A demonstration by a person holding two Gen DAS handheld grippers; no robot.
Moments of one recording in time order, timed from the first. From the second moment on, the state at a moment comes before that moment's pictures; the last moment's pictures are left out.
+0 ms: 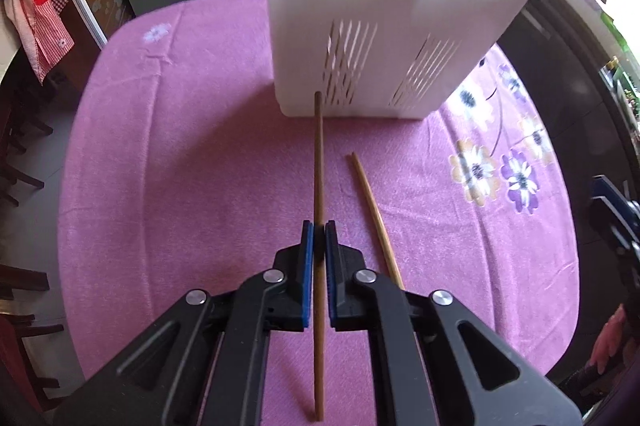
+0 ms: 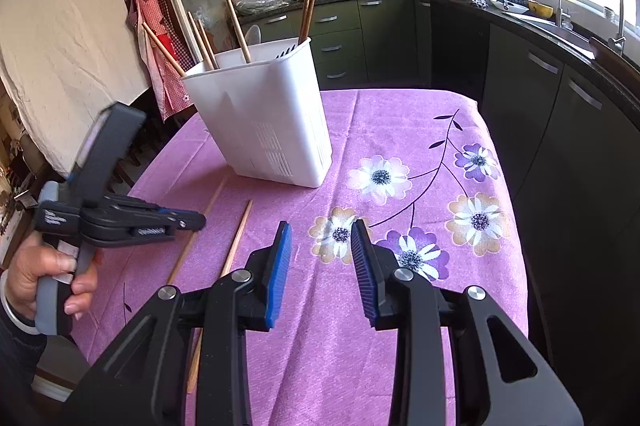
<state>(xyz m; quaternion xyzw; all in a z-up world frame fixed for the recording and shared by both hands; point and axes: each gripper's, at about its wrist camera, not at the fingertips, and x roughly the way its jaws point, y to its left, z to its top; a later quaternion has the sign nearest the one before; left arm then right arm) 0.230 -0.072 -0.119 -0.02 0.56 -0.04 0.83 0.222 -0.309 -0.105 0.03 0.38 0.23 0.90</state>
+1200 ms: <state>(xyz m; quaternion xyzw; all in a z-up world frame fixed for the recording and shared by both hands) 0.120 -0.022 -0.029 0.02 0.42 -0.05 0.90 0.254 -0.191 -0.168 -0.04 0.50 0.28 0.82</state>
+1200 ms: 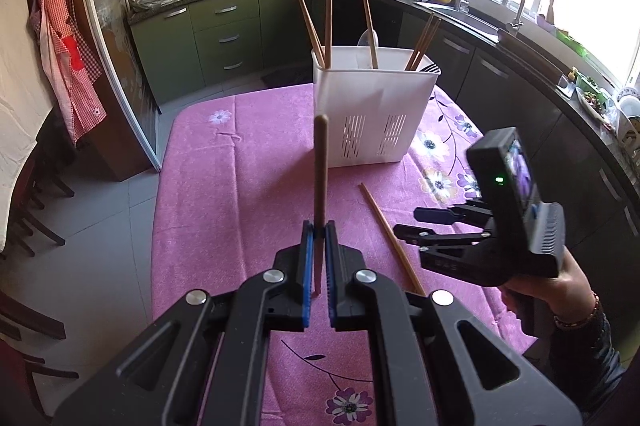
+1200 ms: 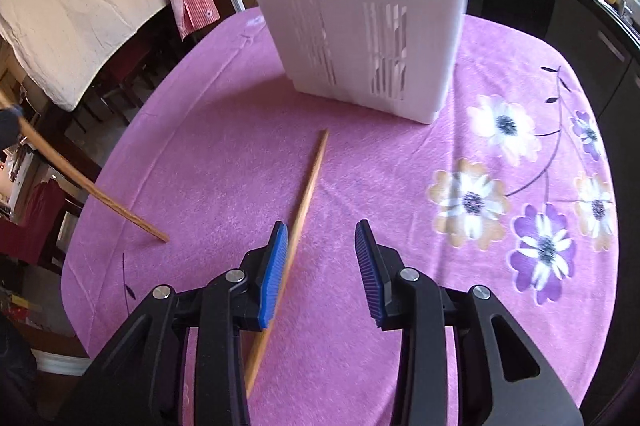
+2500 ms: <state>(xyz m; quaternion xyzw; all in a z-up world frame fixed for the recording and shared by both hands) 0.120 -0.024 -0.030 0.03 0.42 -0.06 0.90 0.220 -0.206 -0.088 -0.02 0.39 0.27 0.88</state>
